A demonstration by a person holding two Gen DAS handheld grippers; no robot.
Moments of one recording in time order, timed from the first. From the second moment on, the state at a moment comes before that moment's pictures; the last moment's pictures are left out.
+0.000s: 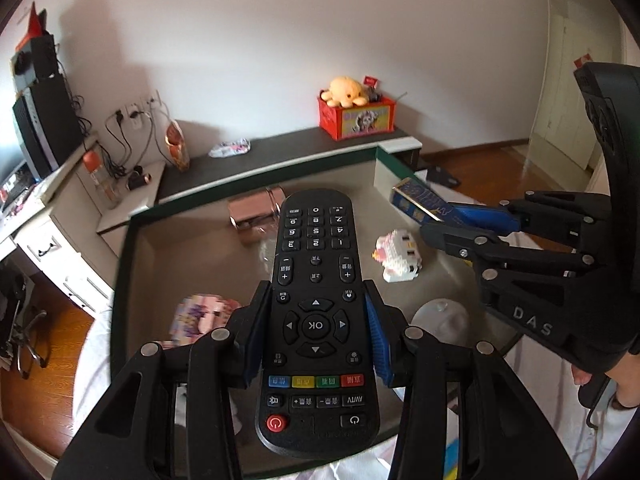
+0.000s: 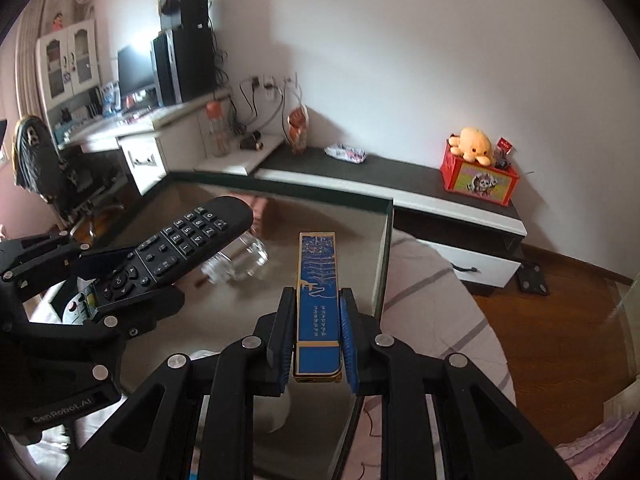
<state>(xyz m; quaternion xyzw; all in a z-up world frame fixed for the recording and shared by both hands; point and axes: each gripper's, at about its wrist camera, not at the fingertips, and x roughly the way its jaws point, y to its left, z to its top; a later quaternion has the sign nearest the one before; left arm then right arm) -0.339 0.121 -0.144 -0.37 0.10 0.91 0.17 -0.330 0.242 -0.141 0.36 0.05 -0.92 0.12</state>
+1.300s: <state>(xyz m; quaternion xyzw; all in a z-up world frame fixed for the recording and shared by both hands) -0.177 0.039 -0.074 -0.27 0.02 0.96 0.07 -0.177 0.207 -0.072 0.26 0.07 -0.96 0.08</state>
